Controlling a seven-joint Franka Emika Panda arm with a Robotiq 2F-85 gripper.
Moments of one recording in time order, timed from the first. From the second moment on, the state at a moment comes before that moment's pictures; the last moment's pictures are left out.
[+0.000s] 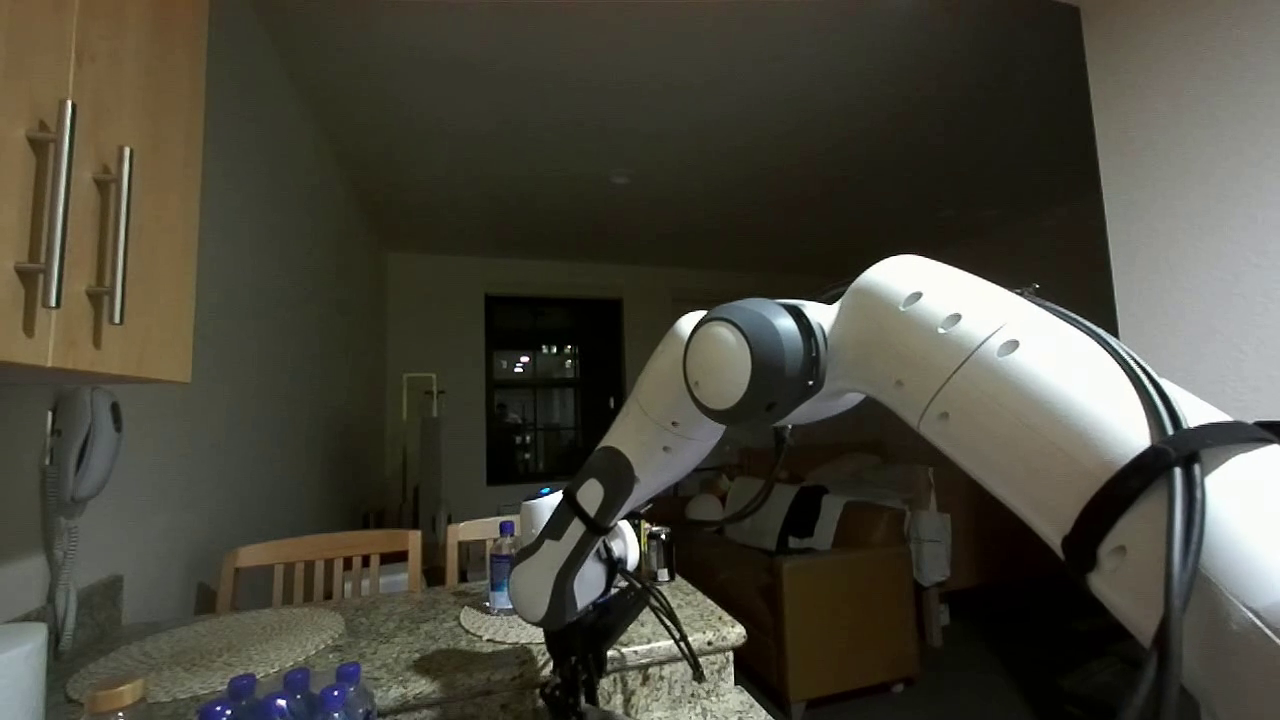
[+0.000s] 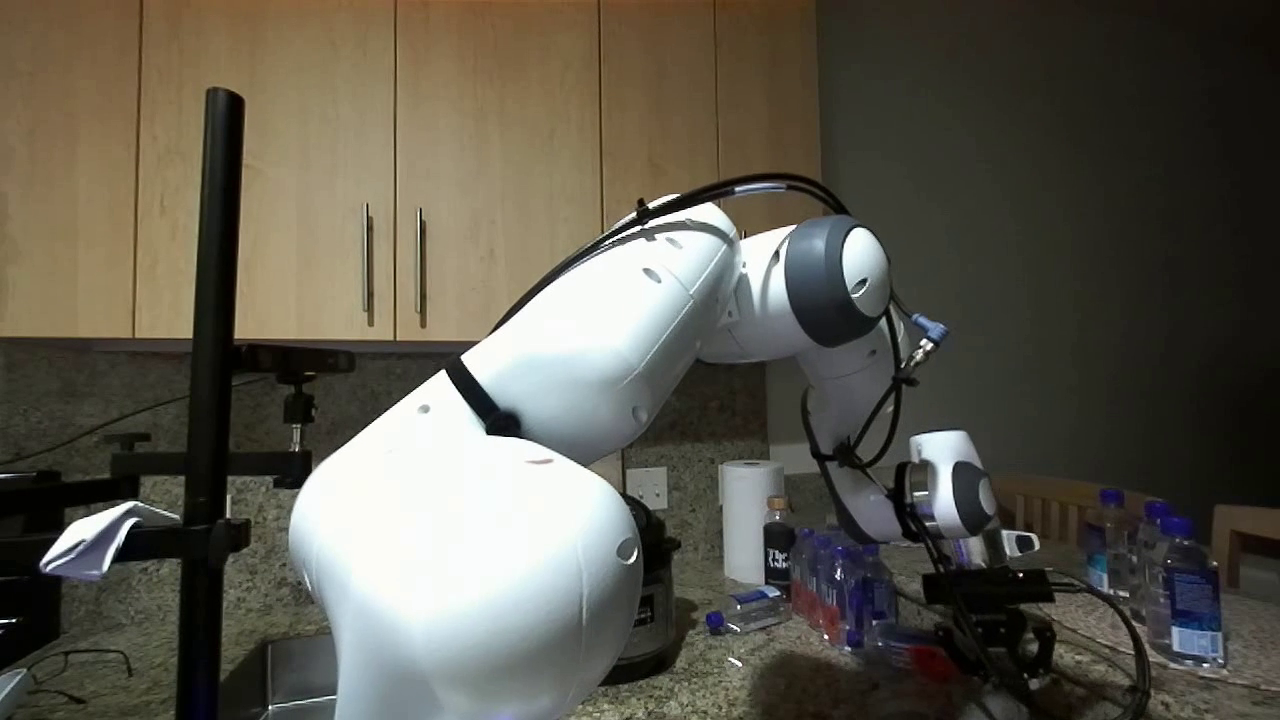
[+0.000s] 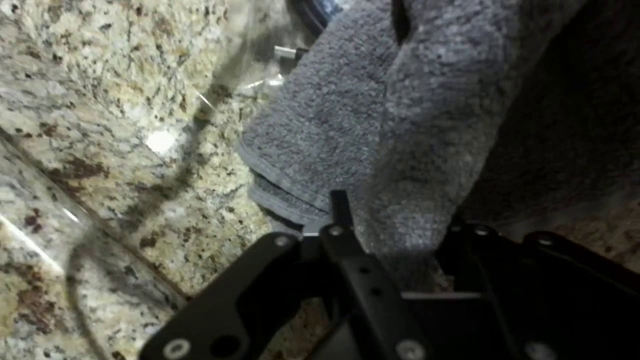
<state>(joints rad) 0.07 0.81 -0.07 -1.57 -0.22 2.42 -0.16</state>
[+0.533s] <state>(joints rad) -0.12 0.74 0.05 -1.58 -0.08 2.27 -0.35</state>
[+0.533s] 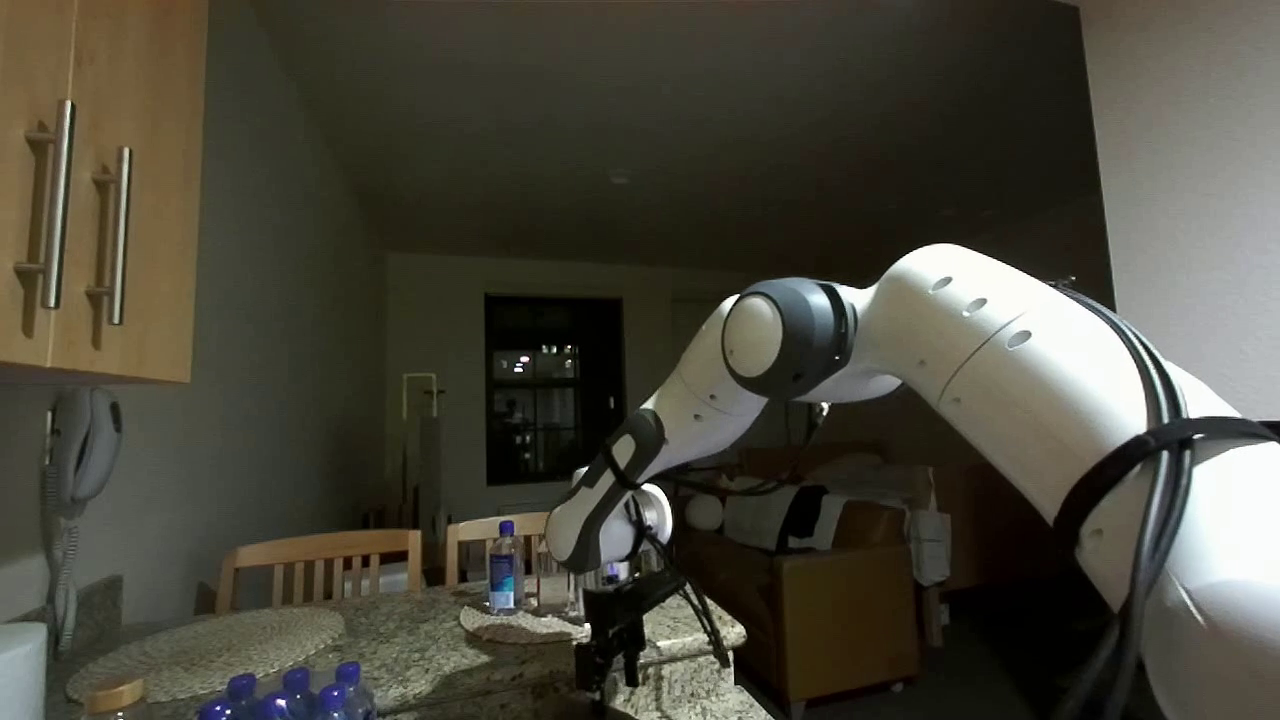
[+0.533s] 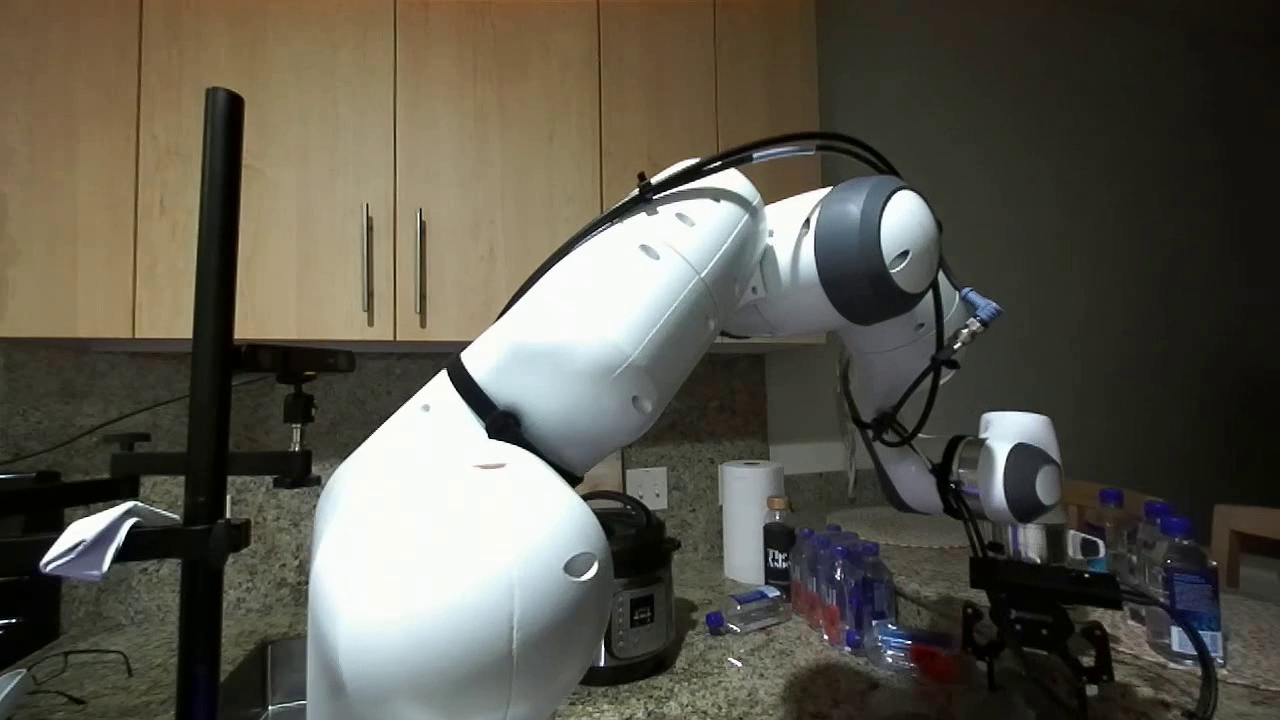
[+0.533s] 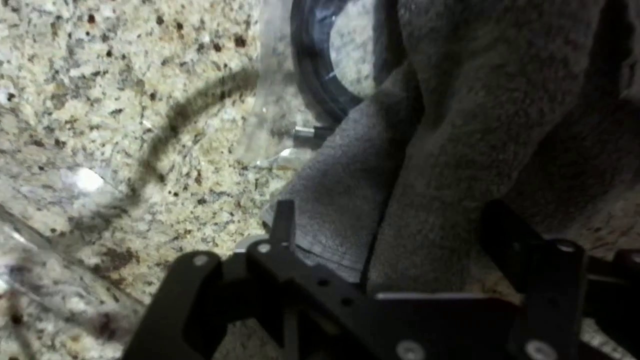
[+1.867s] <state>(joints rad) -0.28 0.61 0.04 -1.74 -0.02 1.85 -0.90</state>
